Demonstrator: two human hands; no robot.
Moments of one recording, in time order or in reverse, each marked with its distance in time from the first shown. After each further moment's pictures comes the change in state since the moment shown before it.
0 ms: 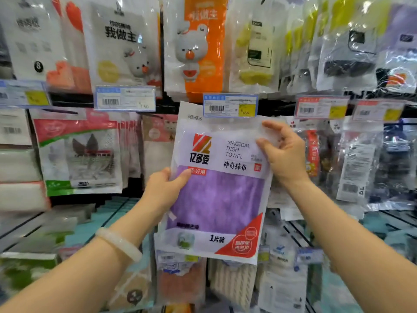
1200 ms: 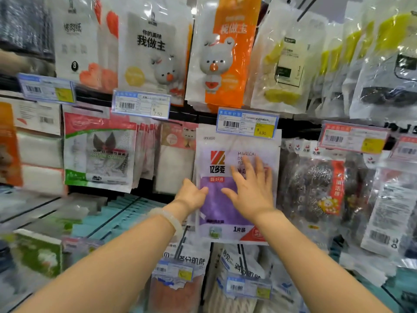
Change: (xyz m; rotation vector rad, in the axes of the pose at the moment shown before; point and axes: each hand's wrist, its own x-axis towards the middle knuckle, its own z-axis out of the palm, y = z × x) left_hand 0.052 -0.017 0.055 0.284 -0.007 -0.248; right_hand -0.011 0.049 0.059 -1.086 -0.636 -0.131
